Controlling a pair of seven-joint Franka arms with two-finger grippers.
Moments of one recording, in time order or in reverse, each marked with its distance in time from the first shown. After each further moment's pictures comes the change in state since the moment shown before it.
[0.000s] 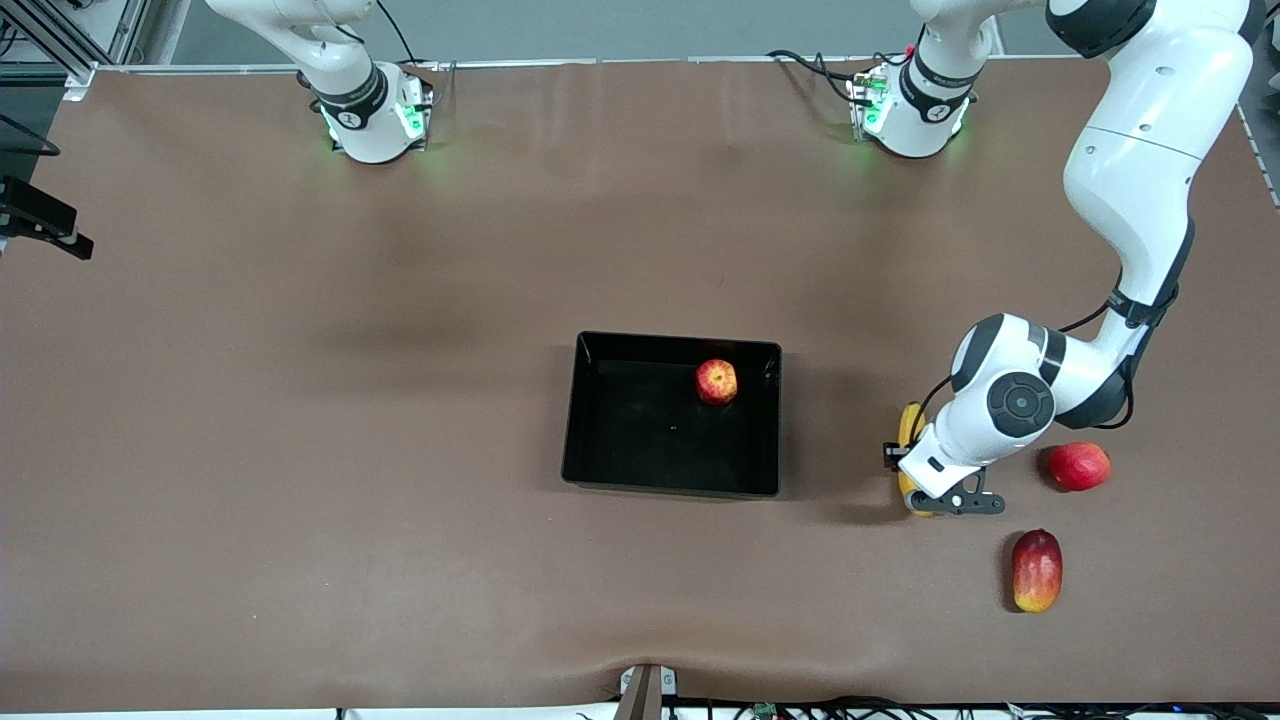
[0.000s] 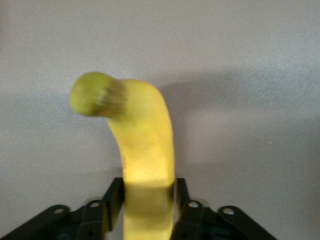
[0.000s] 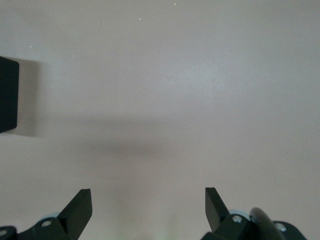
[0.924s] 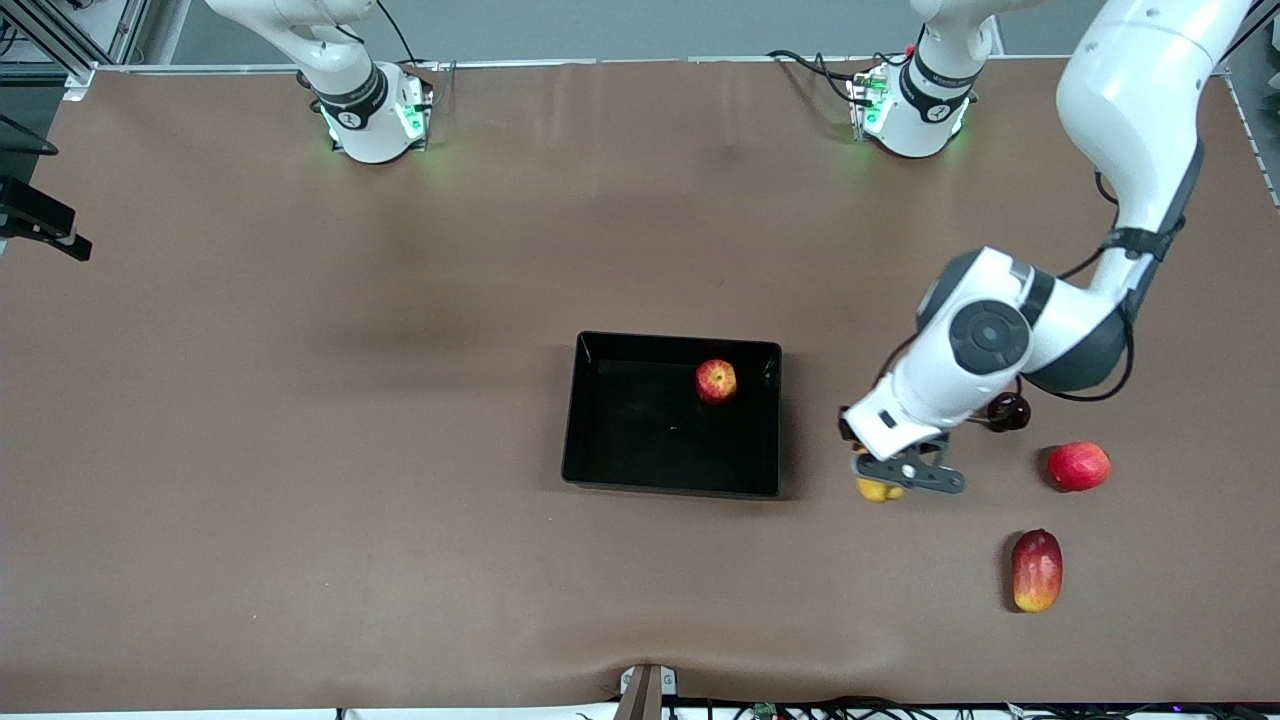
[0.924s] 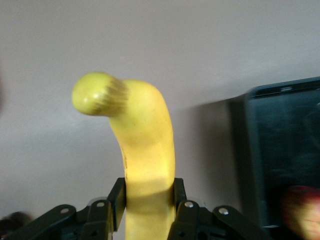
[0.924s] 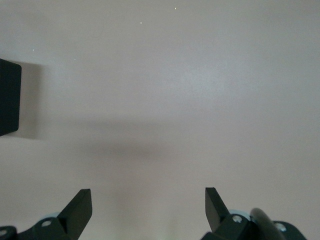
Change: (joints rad) left arm -0.042 -0.154 -0.225 0.095 -0.020 -0.218 0.000; right arm 0.000 -0.001 0.000 0.003 0.003 0.008 0.000
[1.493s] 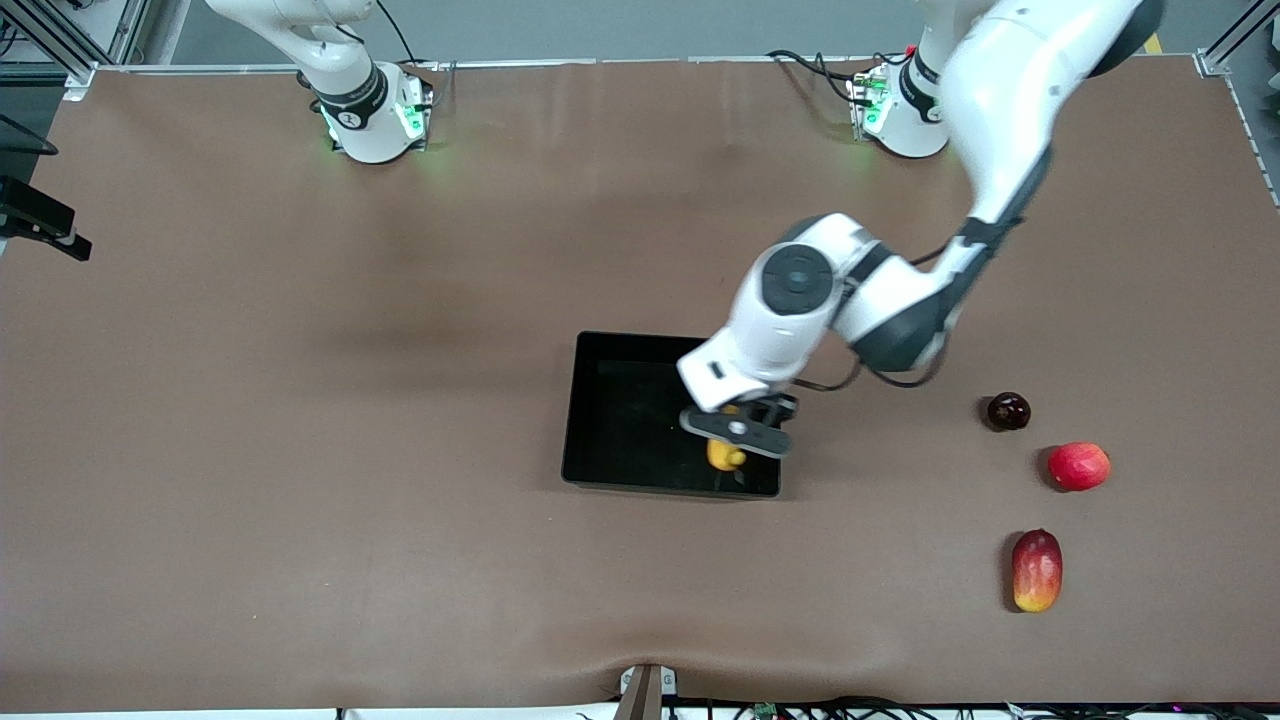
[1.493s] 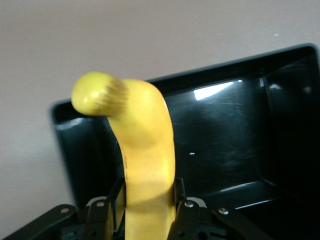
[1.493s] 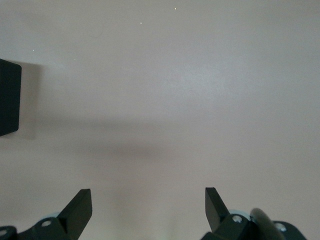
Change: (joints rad) left arm -0.375 0.131 0.081 0.194 -0.004 -0.007 -0.179; right arm 0.000 0.000 0.000 0.001 0.000 0.000 0.000
